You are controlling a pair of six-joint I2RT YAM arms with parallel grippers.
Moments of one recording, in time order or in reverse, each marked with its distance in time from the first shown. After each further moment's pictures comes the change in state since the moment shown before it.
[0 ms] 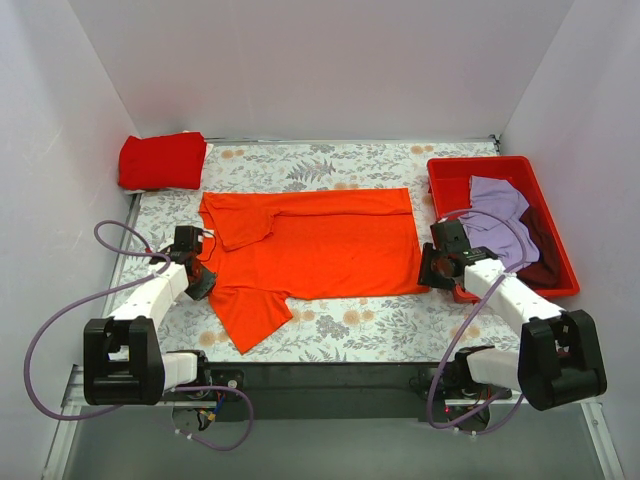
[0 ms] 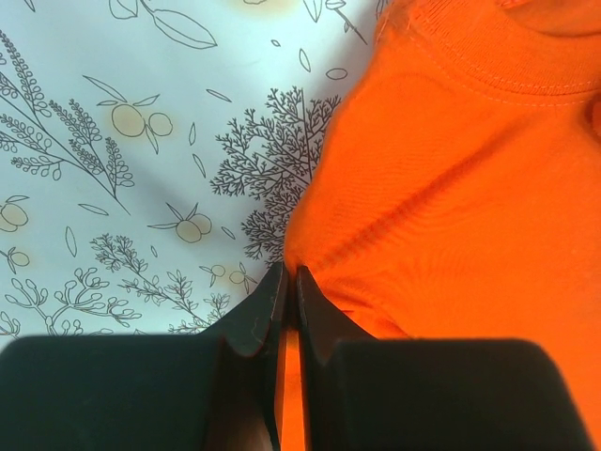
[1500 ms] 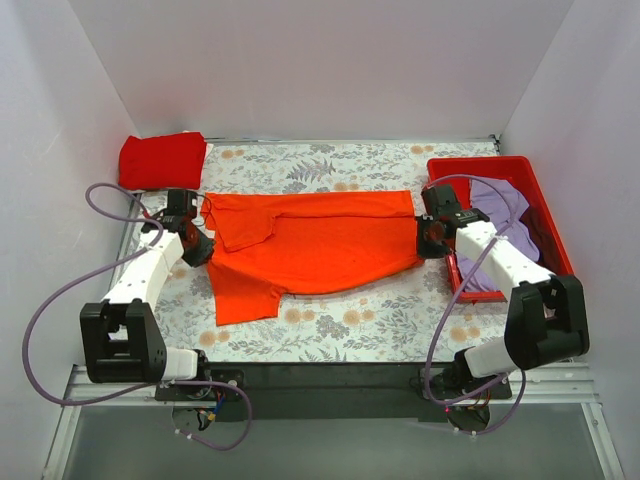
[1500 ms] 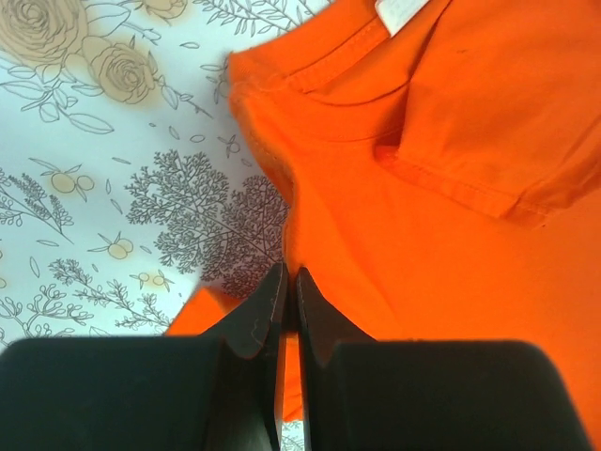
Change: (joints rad) left arm 0.000 0.087 0.306 -0.133 0.053 0.058; right arm 0.012 0.201 0.307 -0.129 0.008 -0.126
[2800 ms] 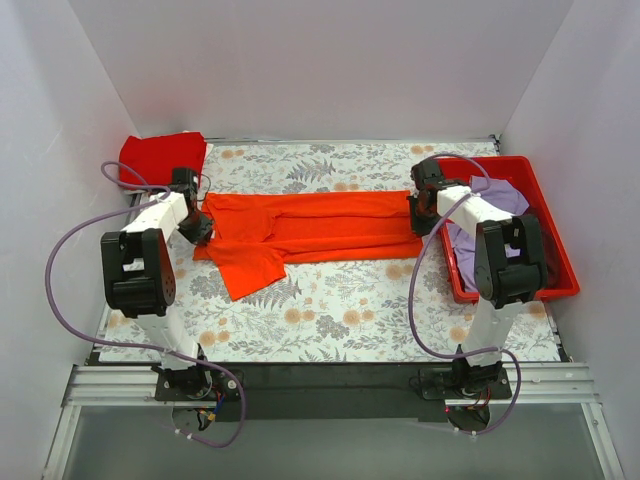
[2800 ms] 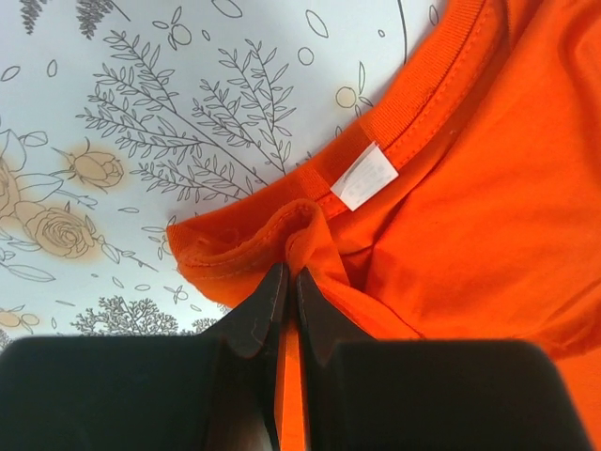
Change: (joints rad) left arm 0.070 0.451 0.306 0.032 -0.001 0.039; right arm -0.060 0.430 0.332 0.040 0.039 -0.132
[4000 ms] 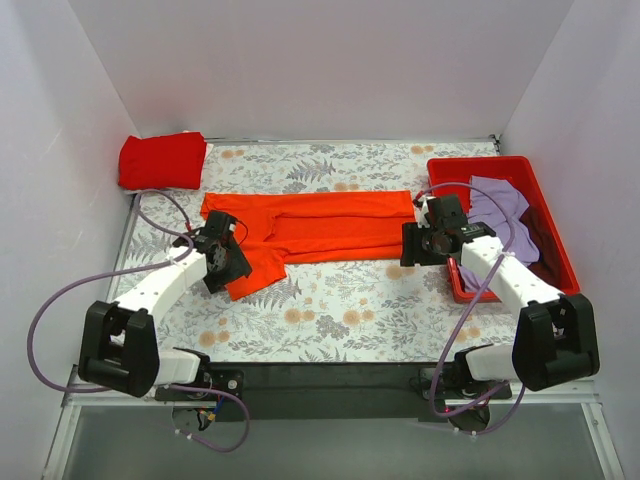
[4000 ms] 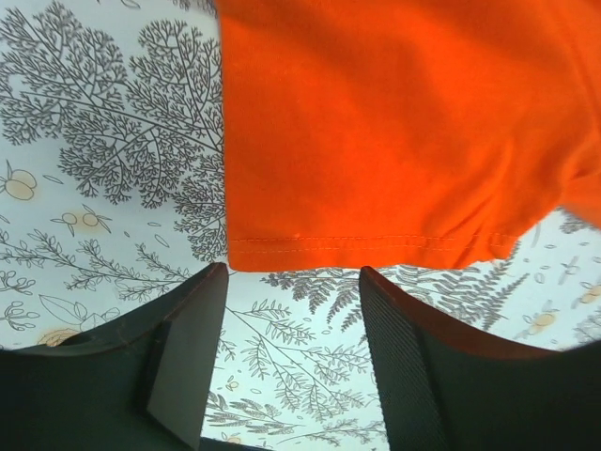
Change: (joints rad) left arm -0.323 -0.482 -0.439 0.007 0.020 -0.004; right arm 0.061 -0.513 -0.411 0.042 -0.254 0.025
